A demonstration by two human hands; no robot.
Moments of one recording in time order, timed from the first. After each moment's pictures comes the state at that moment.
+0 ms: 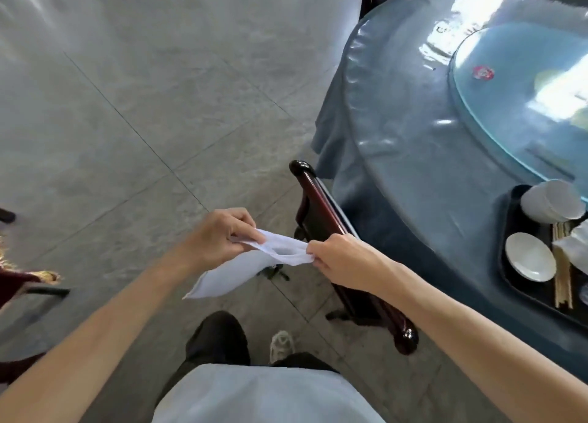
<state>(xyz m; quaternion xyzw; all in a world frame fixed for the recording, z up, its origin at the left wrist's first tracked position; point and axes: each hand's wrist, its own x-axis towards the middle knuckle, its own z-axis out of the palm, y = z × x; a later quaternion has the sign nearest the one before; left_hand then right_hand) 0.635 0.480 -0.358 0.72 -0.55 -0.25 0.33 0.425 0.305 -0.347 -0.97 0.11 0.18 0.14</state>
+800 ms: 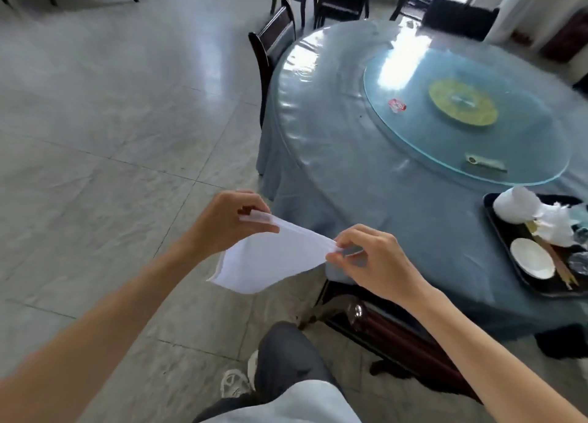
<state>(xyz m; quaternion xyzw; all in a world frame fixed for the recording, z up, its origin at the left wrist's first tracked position) 0.986 0.161 -0.304 0.51 -0.73 -0.27 0.38 0.682 0.162 -0.304 -0.83 0.43 -0.25 0.26</state>
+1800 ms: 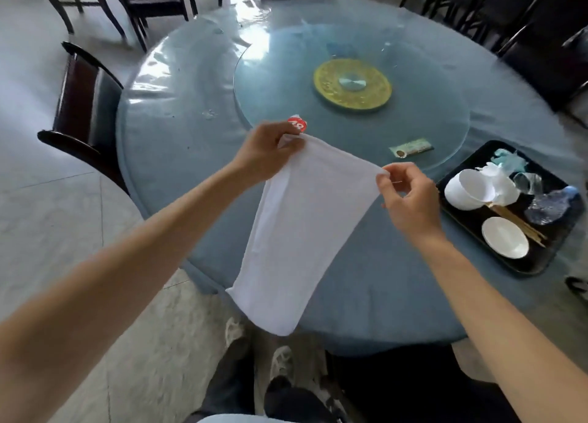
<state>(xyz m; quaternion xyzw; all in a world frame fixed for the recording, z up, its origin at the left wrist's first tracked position) 0.785 -0.368 -0.277 0.37 -0.78 -0.41 0.30 0.576 -0.187 -0.301 -0.41 0.75 -0.50 0.15</state>
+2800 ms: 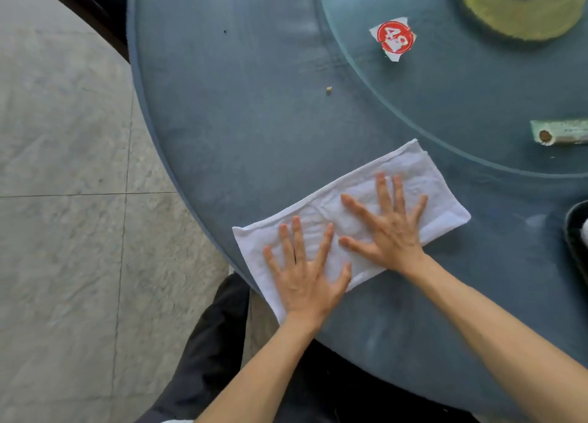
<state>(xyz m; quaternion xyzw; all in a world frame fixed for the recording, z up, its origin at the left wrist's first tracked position) 0.755 -0.193 -0.564 0.69 -0.70 -0.17 0.05 0.563 -0.265 -0.561 -0.74 0.66 0.06 0.11</state>
